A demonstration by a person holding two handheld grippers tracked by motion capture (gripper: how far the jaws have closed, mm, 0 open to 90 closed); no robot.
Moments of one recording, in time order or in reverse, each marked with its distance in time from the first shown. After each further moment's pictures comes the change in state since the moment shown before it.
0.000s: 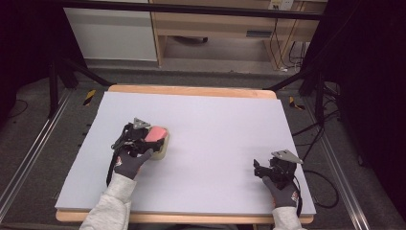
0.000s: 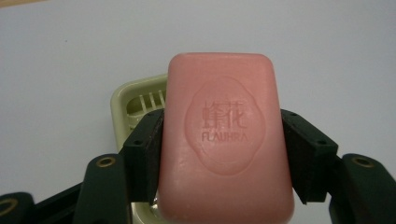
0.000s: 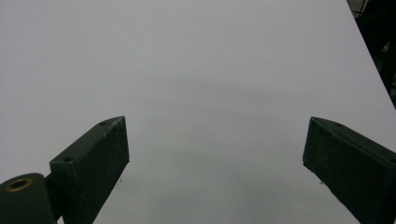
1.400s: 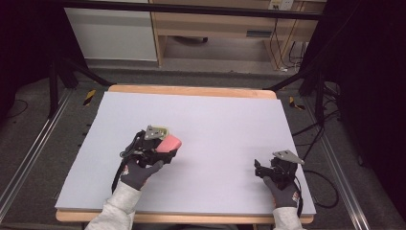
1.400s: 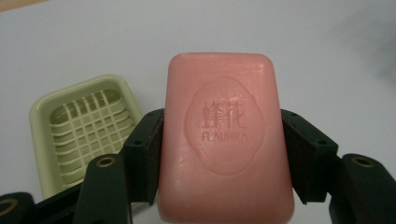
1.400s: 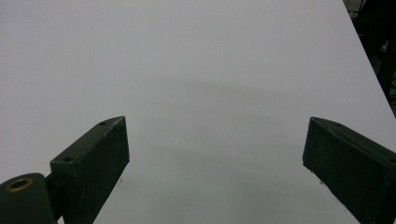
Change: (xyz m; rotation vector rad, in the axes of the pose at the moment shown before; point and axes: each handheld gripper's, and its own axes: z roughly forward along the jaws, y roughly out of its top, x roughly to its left) left arm -0.047 -0.002 -0.020 -0.005 -0.119 0.099; right arm -0.002 -0.001 -0.002 -0.002 -0.001 0.008
